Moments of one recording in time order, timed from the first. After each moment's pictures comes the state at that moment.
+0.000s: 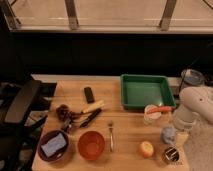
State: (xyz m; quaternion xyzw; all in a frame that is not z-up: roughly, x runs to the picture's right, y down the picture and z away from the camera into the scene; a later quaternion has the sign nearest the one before) arm 0.344 0.241 0.710 -0.43 -0.04 0.04 0.90
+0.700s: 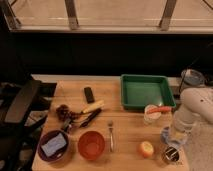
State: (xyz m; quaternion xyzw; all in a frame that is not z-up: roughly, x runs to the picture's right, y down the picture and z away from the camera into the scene) arm 0.343 0.244 0.708 -0.43 -0.05 0.03 0.90
